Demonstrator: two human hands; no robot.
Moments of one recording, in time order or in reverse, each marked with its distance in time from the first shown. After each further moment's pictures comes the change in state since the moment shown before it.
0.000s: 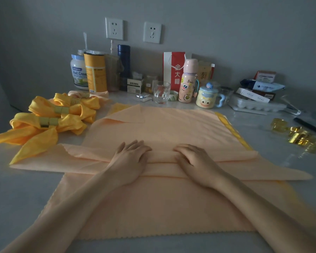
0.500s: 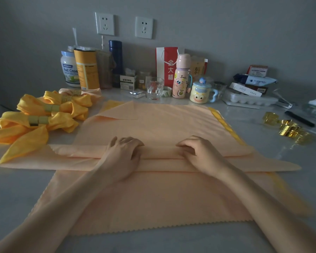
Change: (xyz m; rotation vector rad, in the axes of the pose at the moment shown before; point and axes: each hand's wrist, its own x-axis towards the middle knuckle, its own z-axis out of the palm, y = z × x) left_hand -0.004 0.003 -0.001 0.014 0.190 0.096; right_hand -0.010 0.015 -0.019 0.128 0.132 0.013
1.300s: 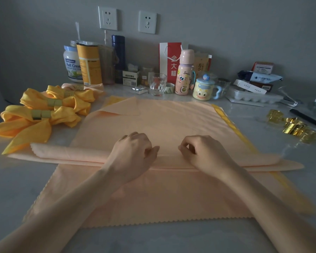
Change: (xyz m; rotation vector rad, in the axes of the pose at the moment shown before) left_hand -0.009 0.029 -0.002 0.014 0.202 0.129; right_hand -0.012 -0.023 -0.008 -0.174 0.047 -0.004
